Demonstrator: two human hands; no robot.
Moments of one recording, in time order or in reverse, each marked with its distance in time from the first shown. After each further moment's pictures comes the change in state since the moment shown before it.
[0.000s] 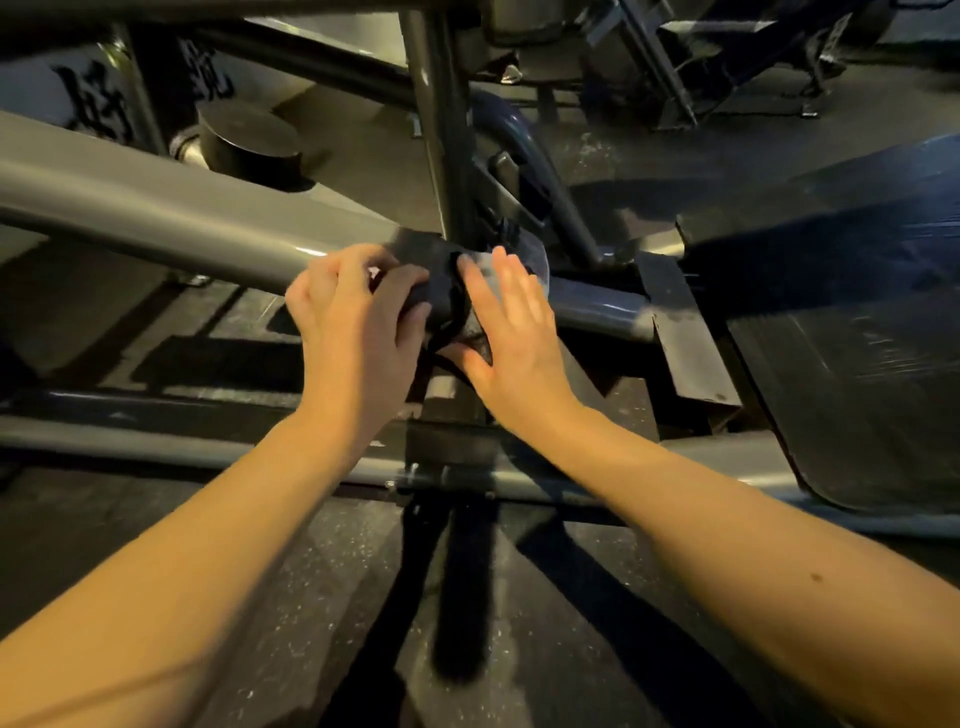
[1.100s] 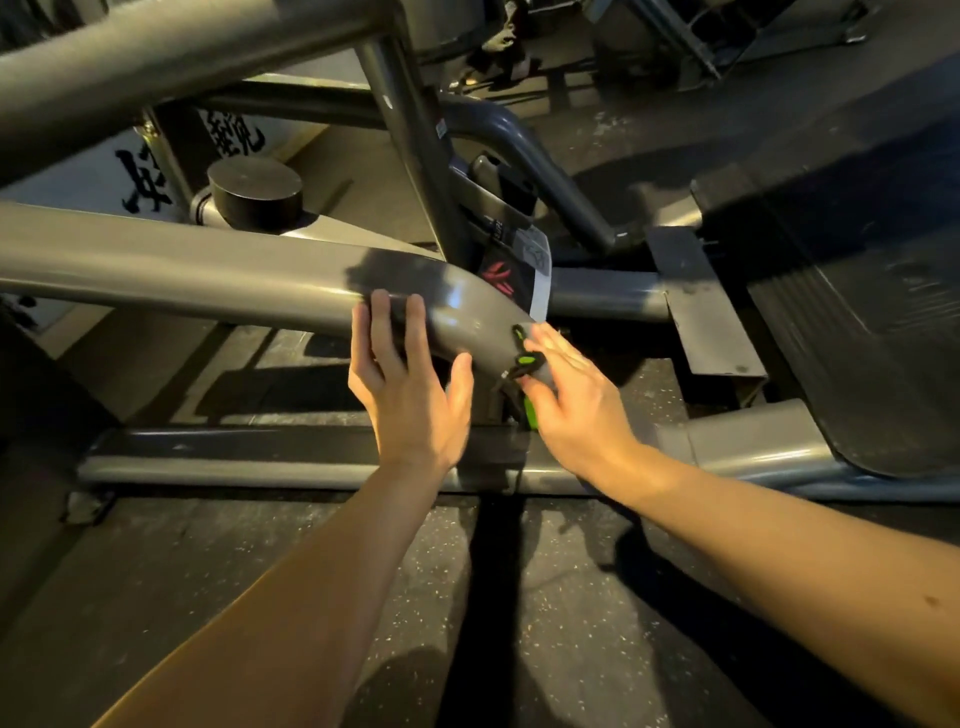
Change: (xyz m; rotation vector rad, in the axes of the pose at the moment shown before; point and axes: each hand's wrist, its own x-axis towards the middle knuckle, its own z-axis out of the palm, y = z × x) left_hand -0.046 0.054 0.059 0.025 -0.023 -0.180; right_hand -0.070 0.042 -0.038 0.302 -0.020 0.331
